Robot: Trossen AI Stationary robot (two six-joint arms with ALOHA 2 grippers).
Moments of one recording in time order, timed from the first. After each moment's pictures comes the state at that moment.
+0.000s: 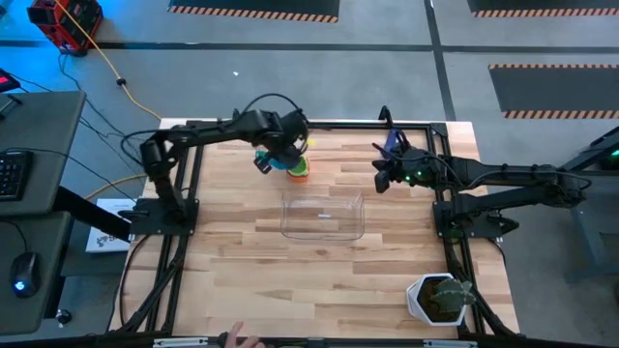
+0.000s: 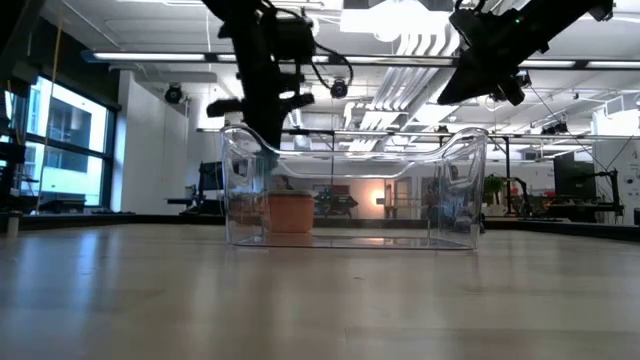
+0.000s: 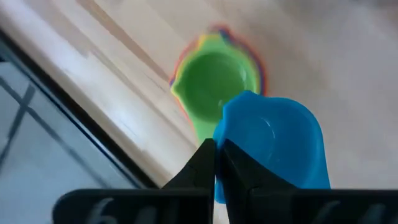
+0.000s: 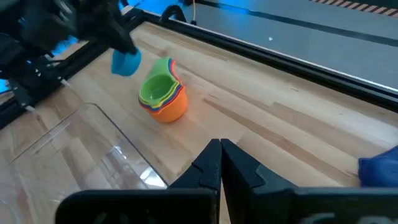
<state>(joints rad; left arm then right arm) 0.41 1.79 1.52 -0.96 -0.10 1.29 -0.14 0.91 0.71 -0.37 0.39 0.58</state>
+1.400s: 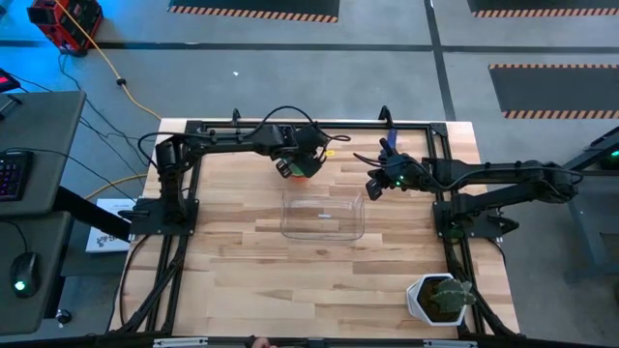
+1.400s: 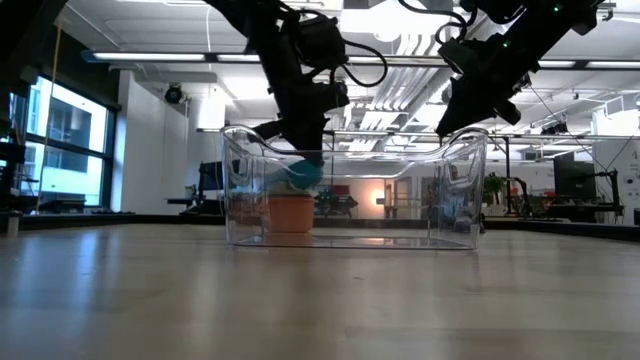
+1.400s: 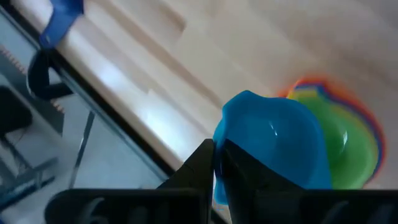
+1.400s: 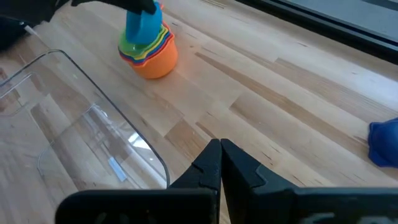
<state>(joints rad) 0.32 1.91 1.54 -0.68 -0.23 1.34 -0.14 1.05 0.71 -0.41 0.32 0.60</state>
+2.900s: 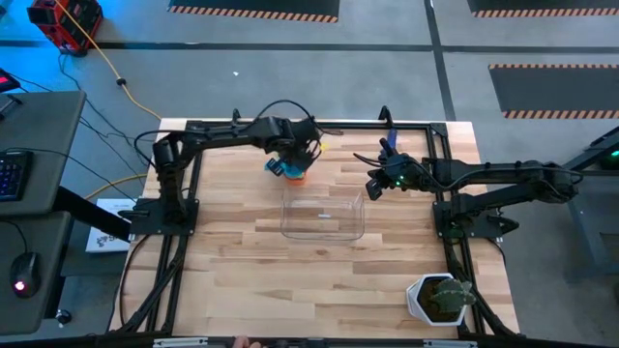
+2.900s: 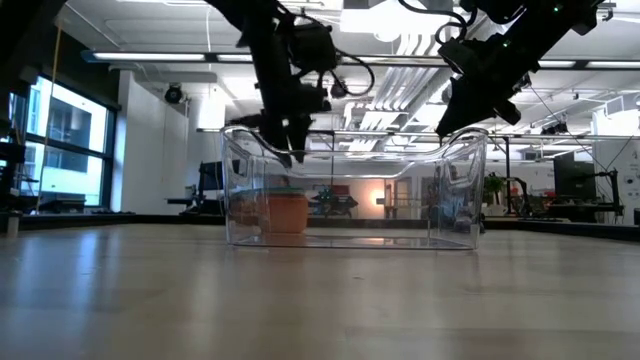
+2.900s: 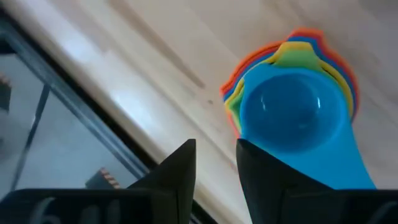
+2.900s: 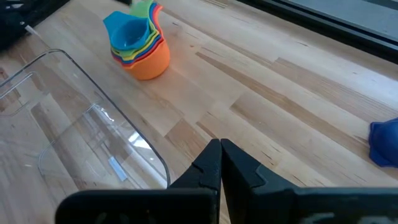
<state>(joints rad) 0.36 1.90 1.57 -0.86 -0.24 1.23 -0.14 1.05 0.71 -0.41 0.32 0.60</state>
